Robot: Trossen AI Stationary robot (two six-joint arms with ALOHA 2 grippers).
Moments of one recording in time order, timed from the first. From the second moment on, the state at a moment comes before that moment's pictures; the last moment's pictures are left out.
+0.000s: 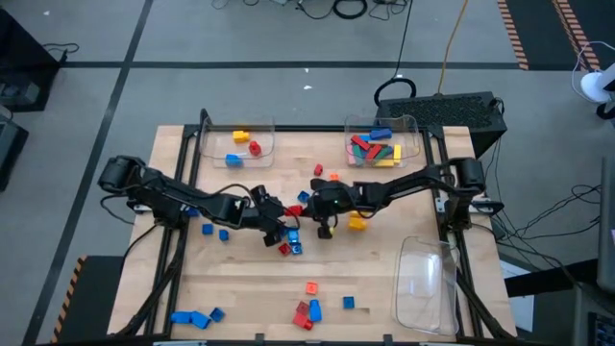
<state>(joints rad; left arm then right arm) -0.18 1.51 0.77 -0.23 -0.41 -0.32 -0.04 1.85 0.96 0.35 -0.10 -0.12</state>
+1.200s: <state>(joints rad) -0.07 1.50 0.77 -0.08 -0.32 -0.18 -0.01 1.83 0.96 0.40 0.00 -0.06</state>
